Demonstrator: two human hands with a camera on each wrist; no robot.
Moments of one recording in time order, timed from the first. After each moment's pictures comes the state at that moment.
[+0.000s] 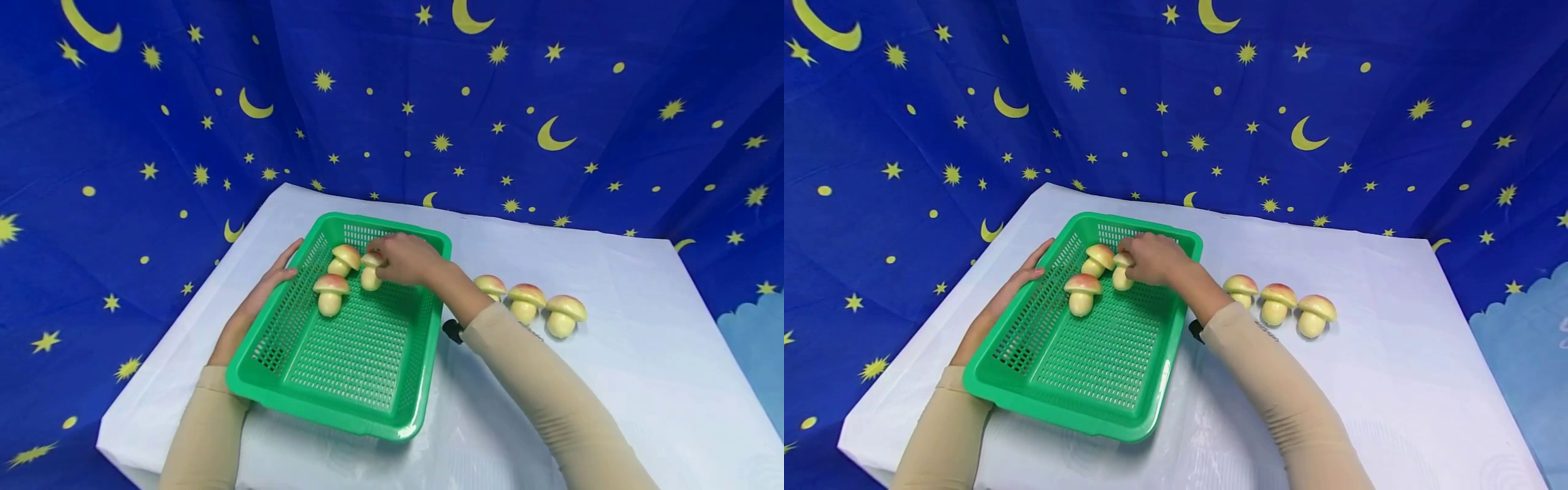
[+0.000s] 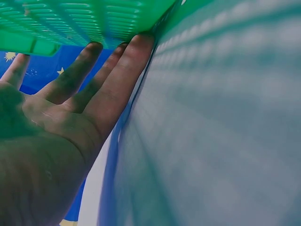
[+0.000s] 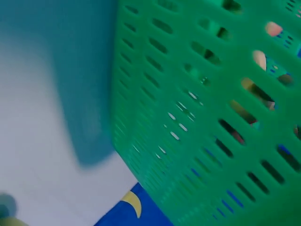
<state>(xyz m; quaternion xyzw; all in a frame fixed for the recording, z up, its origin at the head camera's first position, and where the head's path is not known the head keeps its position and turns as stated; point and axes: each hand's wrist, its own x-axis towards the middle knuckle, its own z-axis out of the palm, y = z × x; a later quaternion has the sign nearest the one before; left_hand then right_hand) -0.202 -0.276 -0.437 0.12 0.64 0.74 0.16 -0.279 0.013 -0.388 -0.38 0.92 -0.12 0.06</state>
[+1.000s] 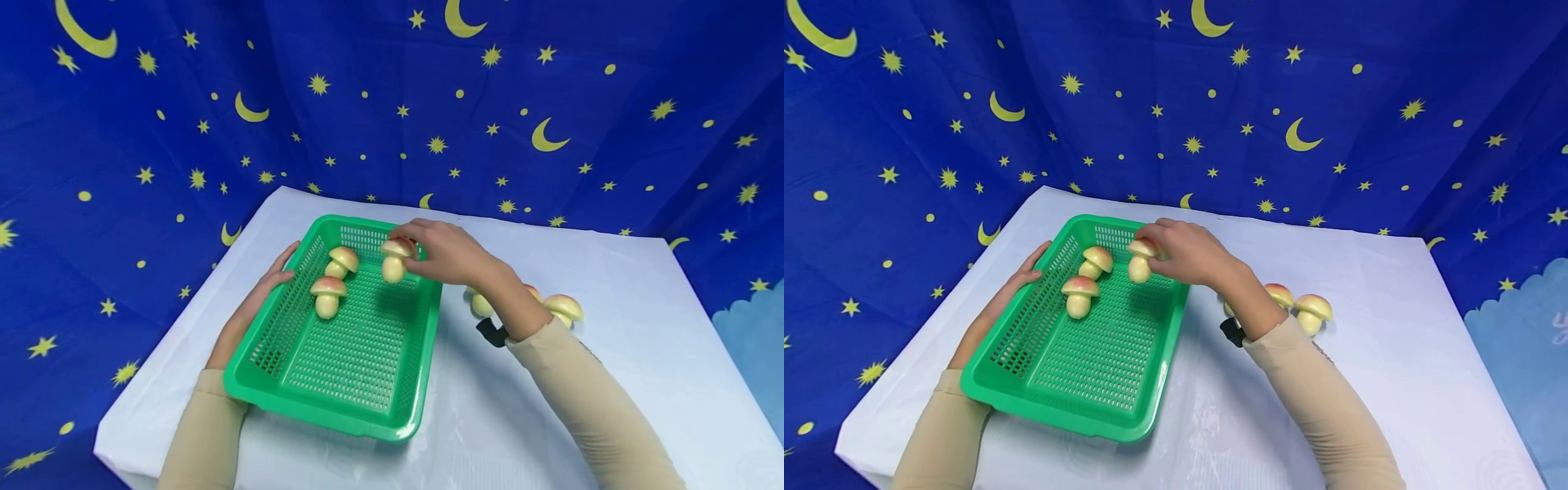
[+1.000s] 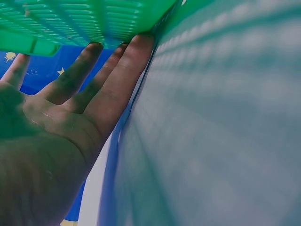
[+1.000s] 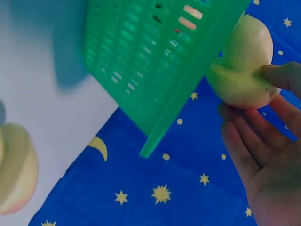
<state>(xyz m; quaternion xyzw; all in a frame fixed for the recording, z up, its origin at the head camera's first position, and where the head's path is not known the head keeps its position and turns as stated) -0.201 -0.276 -0.438 0.12 0.65 0.73 0.17 -0.247 0.075 -0.337 -0.41 0.89 -0.18 -0.04</state>
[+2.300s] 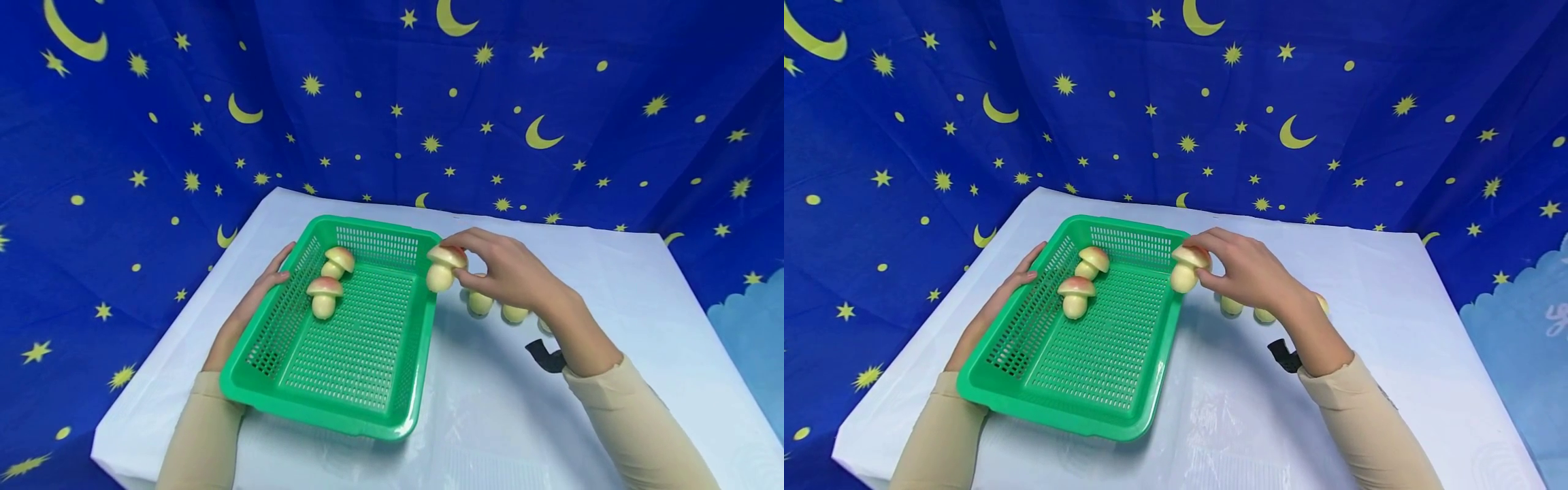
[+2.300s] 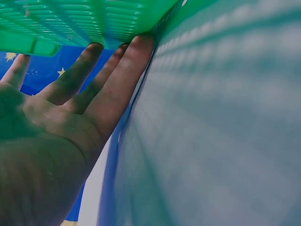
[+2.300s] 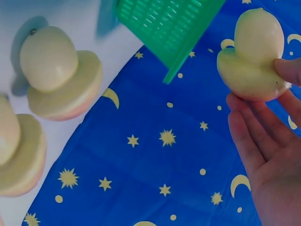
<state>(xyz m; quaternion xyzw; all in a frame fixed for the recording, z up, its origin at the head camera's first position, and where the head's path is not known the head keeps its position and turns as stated) -0.202 -0.275 -0.438 0.13 0.65 0.73 0.17 -0.210 0.158 -0.336 -0.40 0.88 -0.23 -0.10</state>
